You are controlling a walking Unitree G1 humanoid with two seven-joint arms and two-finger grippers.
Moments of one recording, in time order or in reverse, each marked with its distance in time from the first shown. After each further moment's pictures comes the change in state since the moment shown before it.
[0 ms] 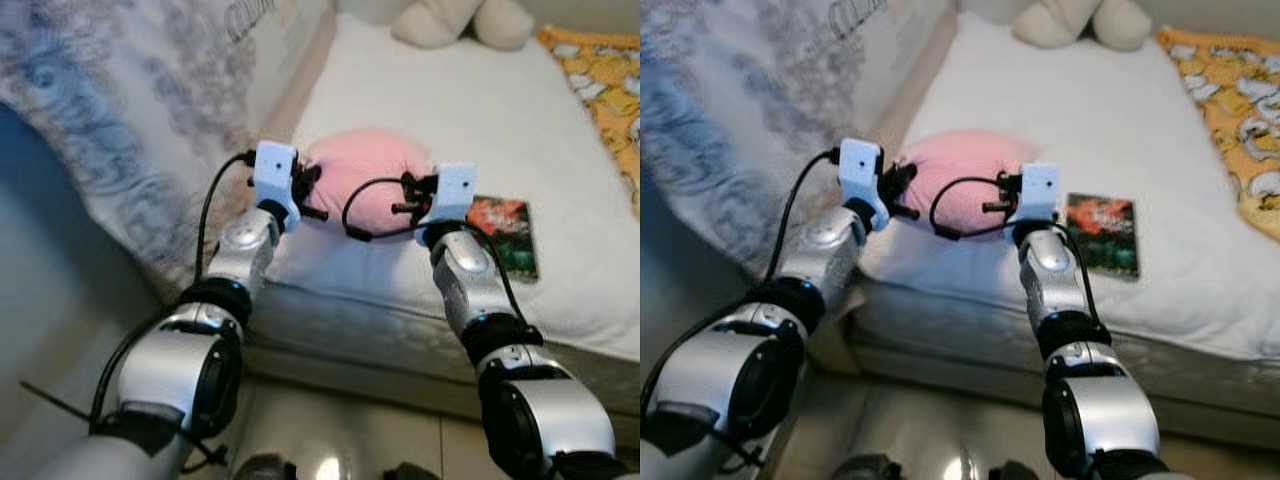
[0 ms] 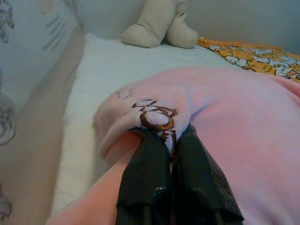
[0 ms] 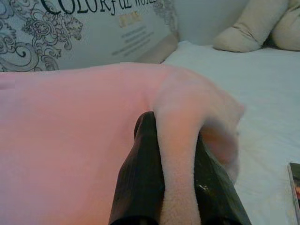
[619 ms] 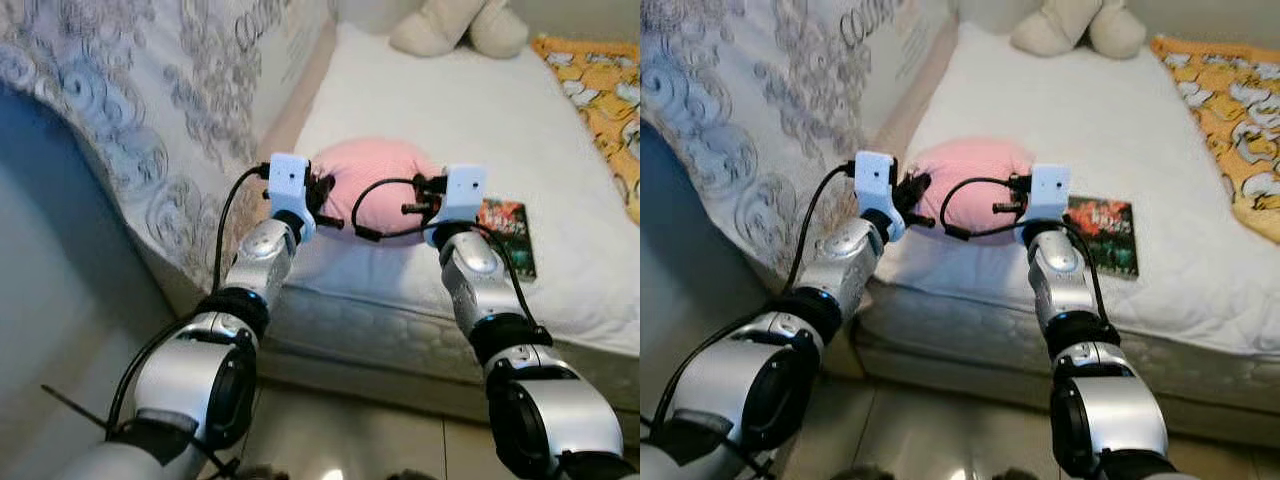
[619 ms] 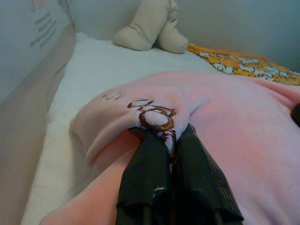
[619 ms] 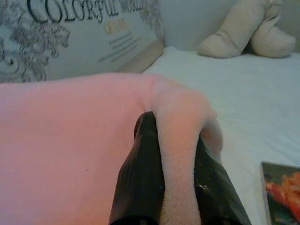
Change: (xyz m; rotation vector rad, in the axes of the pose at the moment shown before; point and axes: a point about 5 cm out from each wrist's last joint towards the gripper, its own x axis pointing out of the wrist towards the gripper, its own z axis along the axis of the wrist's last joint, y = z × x) left arm 0.001 -0.018 -0.011 -0.082 0.008 -0.006; right arm -0.002 -0.011 -0.001 -0.024 0.019 -0.043
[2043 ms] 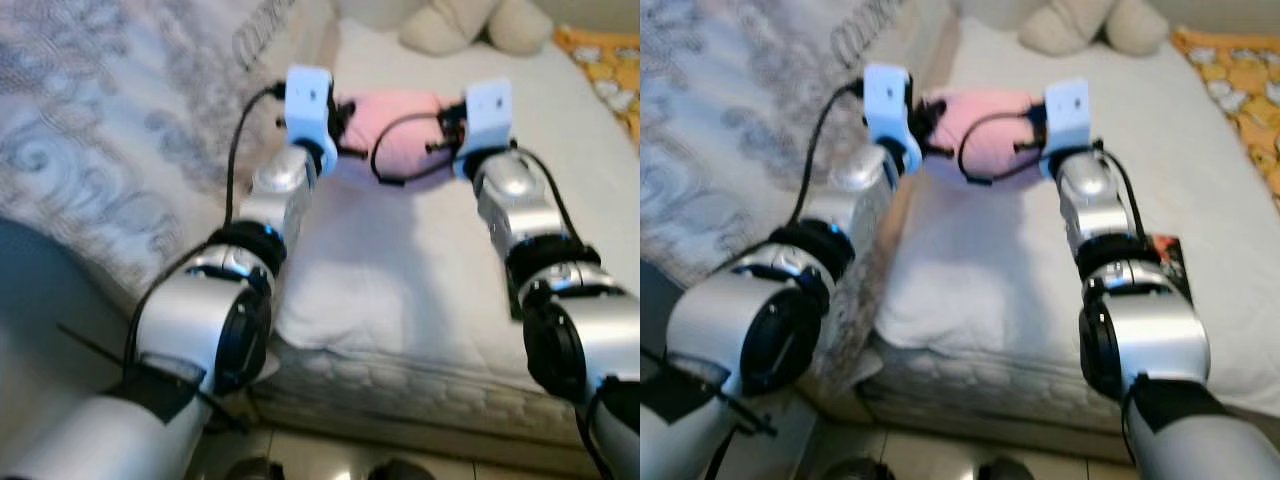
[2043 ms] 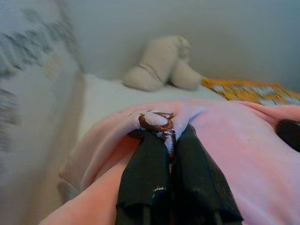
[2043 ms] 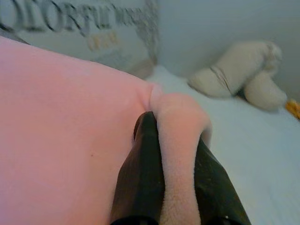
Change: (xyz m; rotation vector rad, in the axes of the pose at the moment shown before) left arm 0.034 -0.020 0.093 0.057 -0.147 0.019; right arm 0.039 -0.022 0.091 -0.271 -0.048 0.013
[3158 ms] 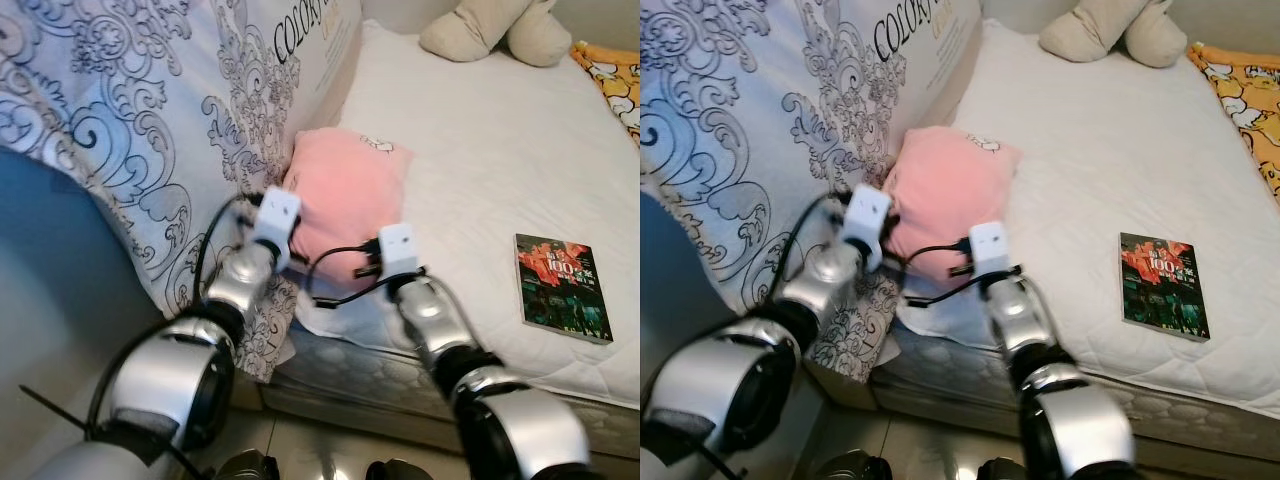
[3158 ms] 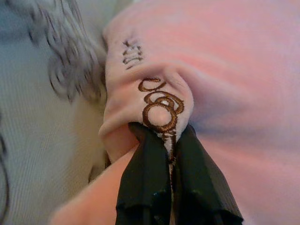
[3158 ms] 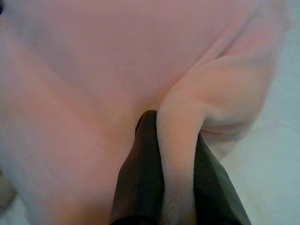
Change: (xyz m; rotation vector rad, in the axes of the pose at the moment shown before) left arm -0.069 0.048 -0.117 0.281 0.386 0.088; right arm -0.074 0.127 -0.135 0.179 0.305 0.175
